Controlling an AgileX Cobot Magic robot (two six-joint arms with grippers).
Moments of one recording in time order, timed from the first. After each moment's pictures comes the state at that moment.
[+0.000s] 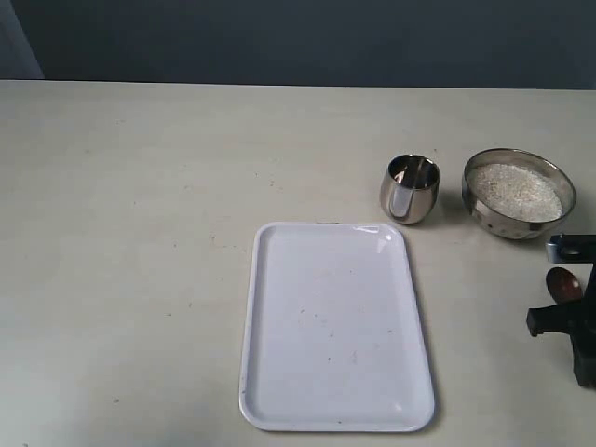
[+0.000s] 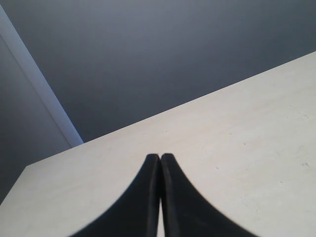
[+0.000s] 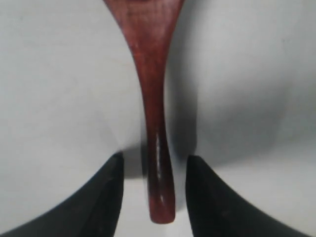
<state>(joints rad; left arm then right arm) -0.29 0.01 0.00 0.32 0.13 0.02 0.11 1.77 -0.70 -0.12 0.86 0.13</state>
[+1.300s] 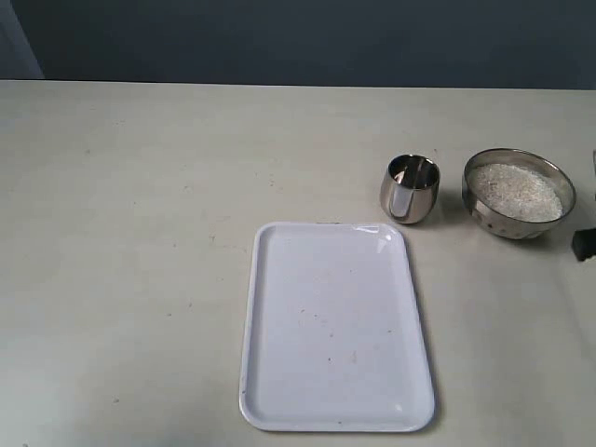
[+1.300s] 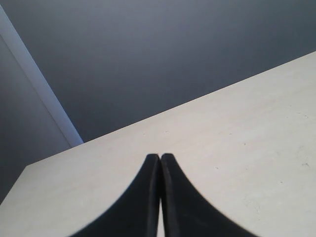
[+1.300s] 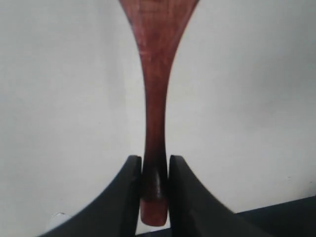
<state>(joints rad) -0.29 0.01 0.00 0.32 0.13 0.02 0.11 1.51 -0.90 -0.19 1.16 0.12</state>
